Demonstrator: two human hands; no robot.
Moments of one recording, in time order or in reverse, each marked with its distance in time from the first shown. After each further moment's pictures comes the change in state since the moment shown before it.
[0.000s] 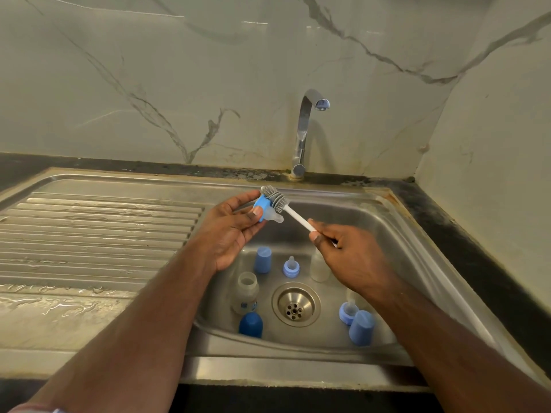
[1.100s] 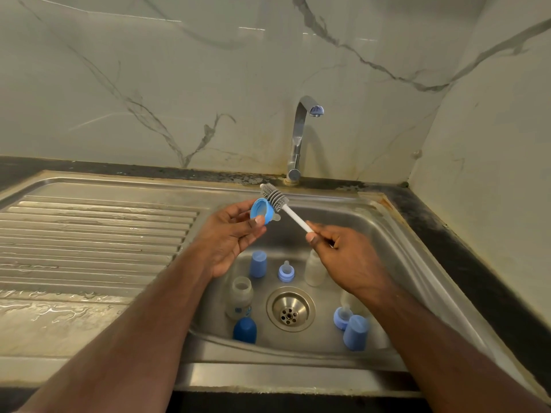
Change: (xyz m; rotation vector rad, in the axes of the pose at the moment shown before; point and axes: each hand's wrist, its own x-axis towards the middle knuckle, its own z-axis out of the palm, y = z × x) left_hand -0.007 -0.001 0.008 0.079 -0.034 -0.001; right_hand 0.001 -0.005 -0.005 0.075 0.019 0.048
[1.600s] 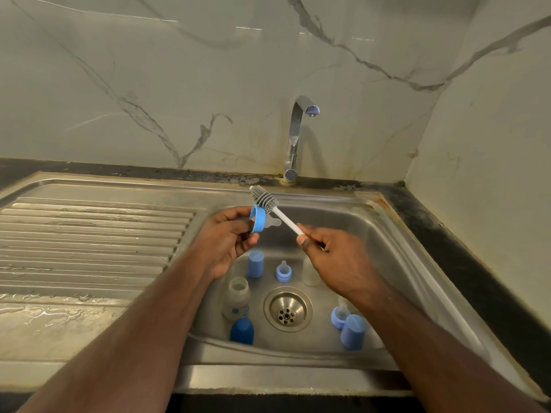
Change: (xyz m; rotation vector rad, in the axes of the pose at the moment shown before) left_hand 0.001 -0.001 0.007 0.091 0.147 -0.061; right_hand -0.005 -0.006 0.003 0.007 -0.017 -0.022
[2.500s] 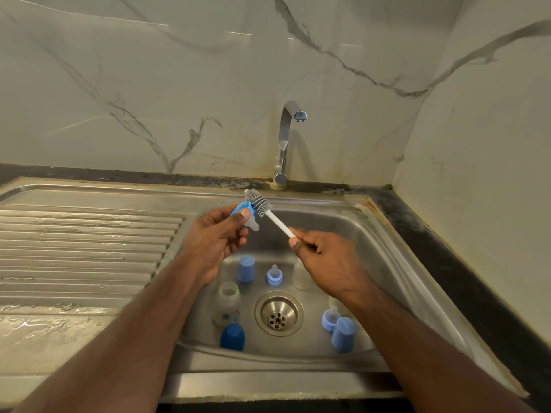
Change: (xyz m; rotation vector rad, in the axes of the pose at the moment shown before) left_hand -0.005 0.000 0.006 -0.026 0.009 0.117; right_hand 0.002 0.002 -0.002 0.066 0.003 0.037
